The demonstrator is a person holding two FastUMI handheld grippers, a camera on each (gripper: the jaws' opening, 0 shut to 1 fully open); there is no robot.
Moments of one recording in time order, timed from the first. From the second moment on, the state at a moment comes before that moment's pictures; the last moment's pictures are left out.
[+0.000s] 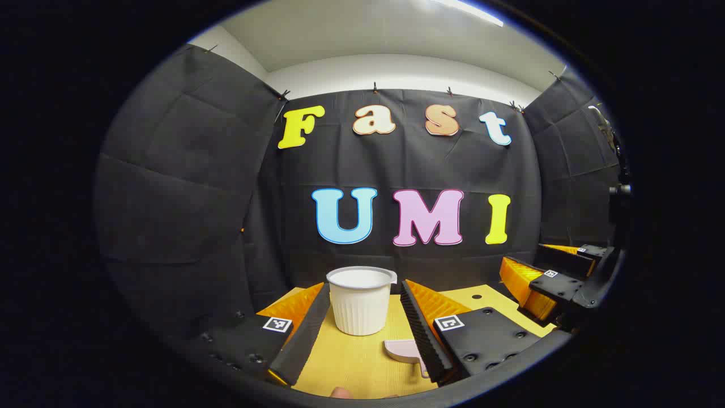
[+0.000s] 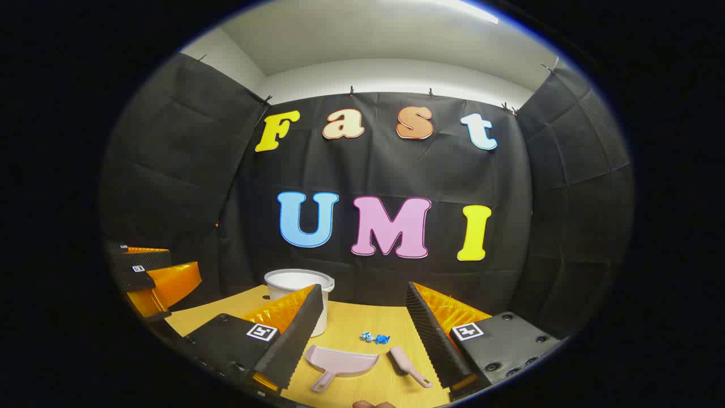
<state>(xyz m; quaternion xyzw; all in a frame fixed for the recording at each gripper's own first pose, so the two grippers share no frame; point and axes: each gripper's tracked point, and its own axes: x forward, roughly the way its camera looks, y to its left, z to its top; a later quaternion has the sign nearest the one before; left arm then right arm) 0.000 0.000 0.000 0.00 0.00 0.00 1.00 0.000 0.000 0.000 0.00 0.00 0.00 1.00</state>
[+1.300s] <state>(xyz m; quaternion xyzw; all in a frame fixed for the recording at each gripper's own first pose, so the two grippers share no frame) -0.001 -0.030 0.000 -0.03 -0.02 -0.08 1.00 -0.017 -0.044 0.017 -0.02 -0.02 -0.07 1.00</state>
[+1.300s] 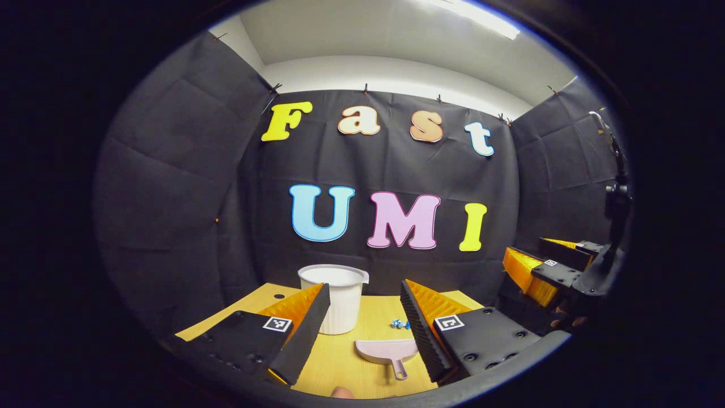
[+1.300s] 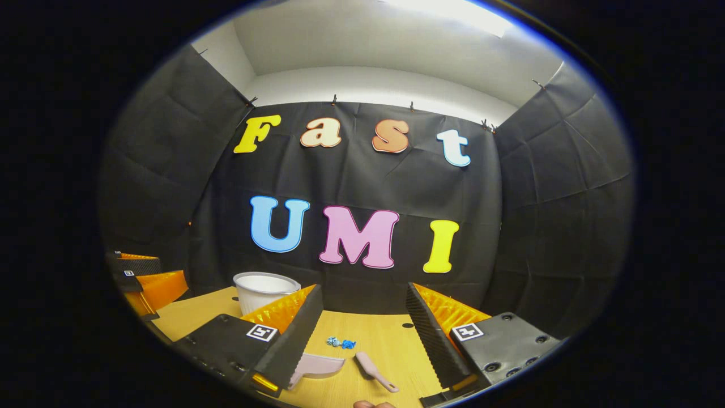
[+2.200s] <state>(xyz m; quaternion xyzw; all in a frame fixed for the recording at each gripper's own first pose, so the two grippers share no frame) 0.063 -0.073 -0.019 -0.03 0.02 -0.10 0.99 0.022 -0.088 0.007 -0.07 0.00 -0.09 0.99</state>
